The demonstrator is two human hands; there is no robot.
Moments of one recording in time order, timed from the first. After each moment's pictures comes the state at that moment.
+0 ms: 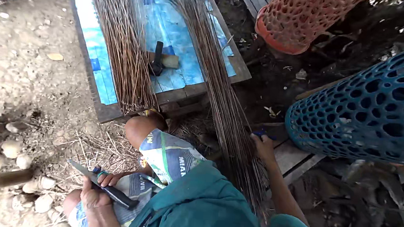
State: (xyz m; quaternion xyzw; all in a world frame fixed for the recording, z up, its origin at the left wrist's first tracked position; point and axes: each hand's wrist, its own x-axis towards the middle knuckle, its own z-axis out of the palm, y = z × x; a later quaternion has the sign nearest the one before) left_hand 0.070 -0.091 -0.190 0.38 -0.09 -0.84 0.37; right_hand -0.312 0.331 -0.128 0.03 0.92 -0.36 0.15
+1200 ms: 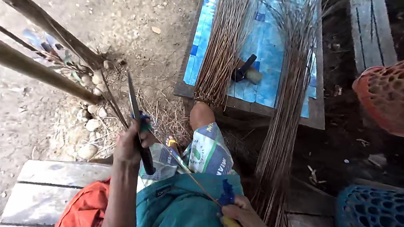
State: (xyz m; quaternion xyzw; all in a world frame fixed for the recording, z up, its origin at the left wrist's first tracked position) left_hand 0.062 -0.073 -0.066 0.29 -0.33 -0.80 0.40; right_hand -0.161 0.220 -0.020 -0.18 0.50 -0.46 0.71
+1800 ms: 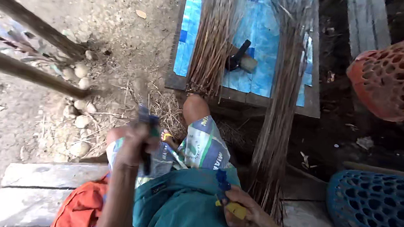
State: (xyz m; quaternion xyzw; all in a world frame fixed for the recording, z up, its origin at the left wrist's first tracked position) left_hand 0.049 -0.057 -0.060 0.31 -0.41 -0.81 0.27; right_hand -0.172 0.210 -0.020 0.00 0.36 -0.47 0.81
